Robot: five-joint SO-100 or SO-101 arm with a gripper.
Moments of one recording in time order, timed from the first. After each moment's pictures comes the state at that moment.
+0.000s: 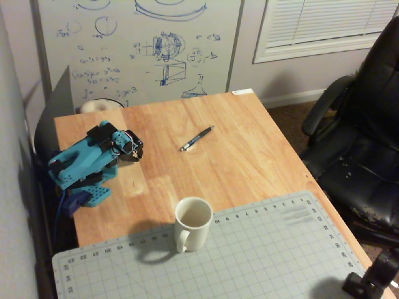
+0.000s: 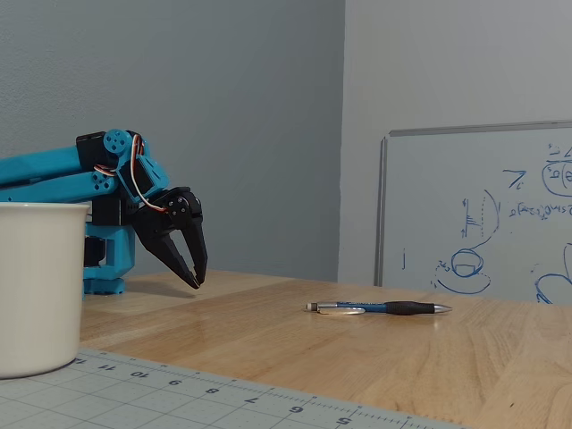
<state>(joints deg) -19.1 190.5 180.6 67.9 -1.7</state>
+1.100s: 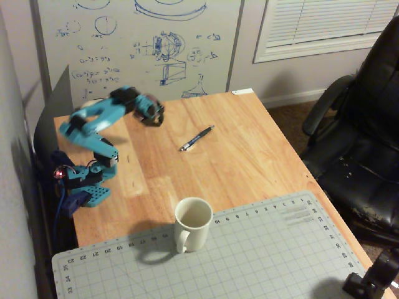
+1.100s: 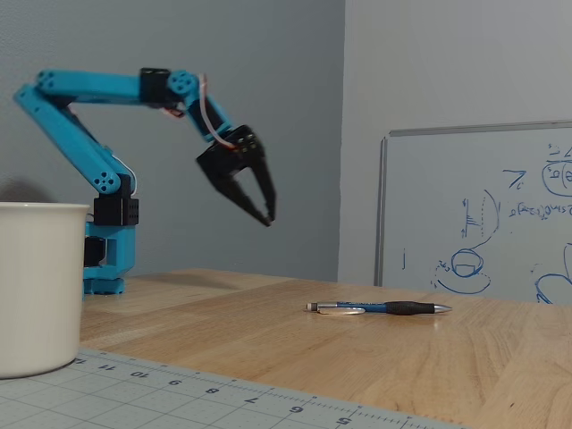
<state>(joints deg) -21.4 122.3 127.0 49.5 -1.6</state>
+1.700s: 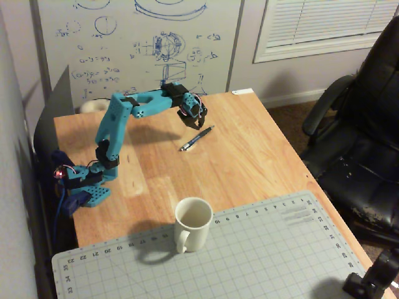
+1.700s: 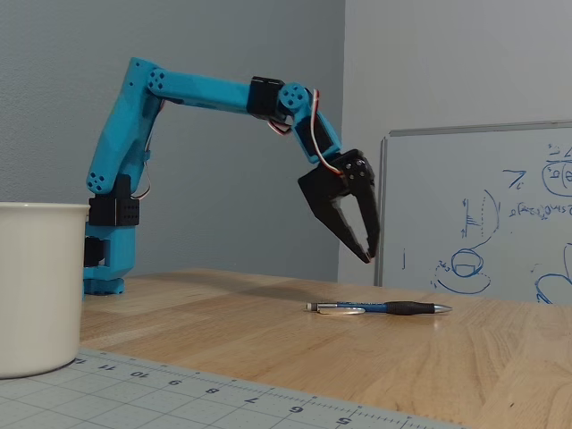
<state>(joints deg) -12.3 69.8 80.0 49.1 -1.6</state>
